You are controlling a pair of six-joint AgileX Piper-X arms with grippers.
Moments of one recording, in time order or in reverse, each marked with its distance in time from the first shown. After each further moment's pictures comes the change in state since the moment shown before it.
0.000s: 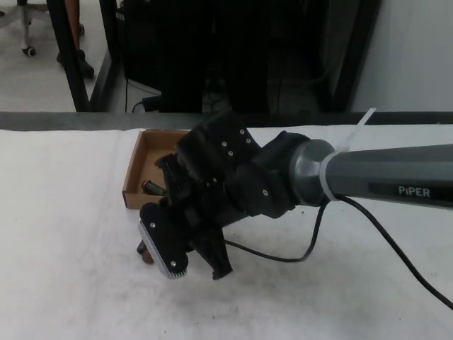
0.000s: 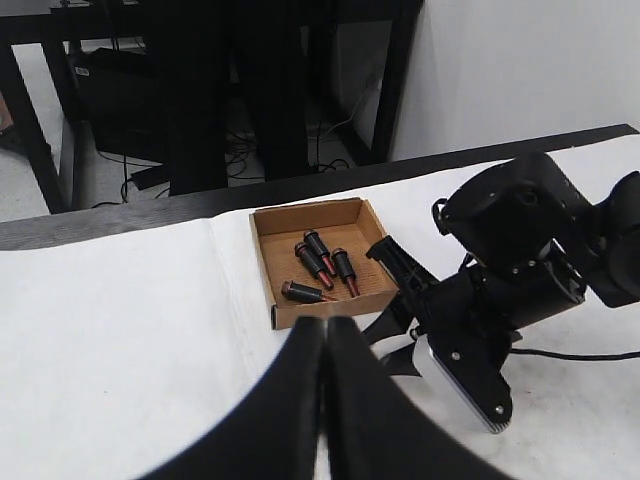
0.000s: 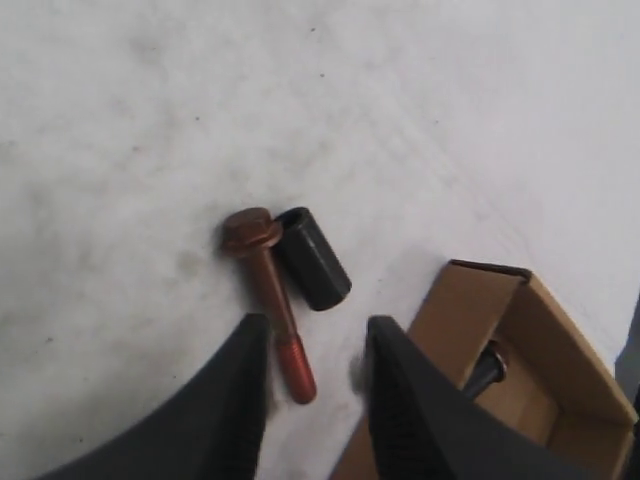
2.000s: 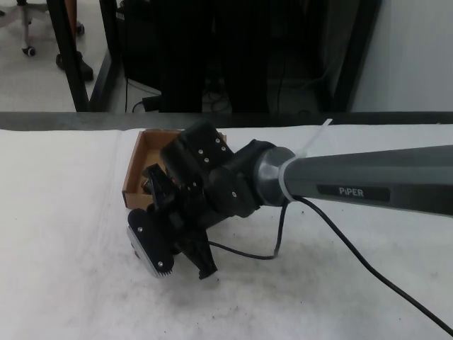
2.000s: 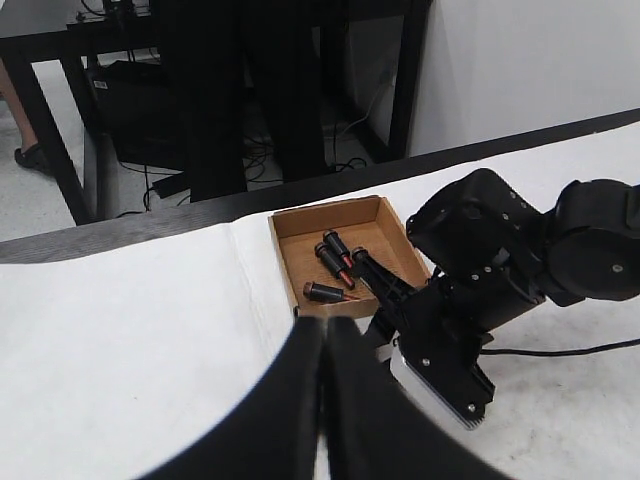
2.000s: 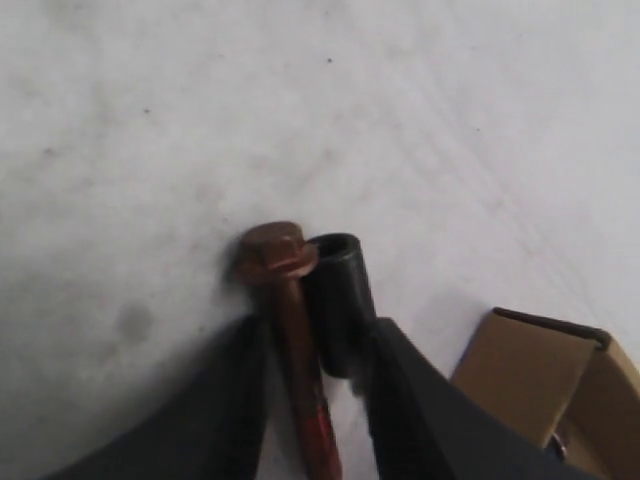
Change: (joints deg) left arm 0.0 0.0 0.0 0.0 -1.3 3.5; right arm -0.5 9.5 -8.9 2.8 -1.6 -1.8
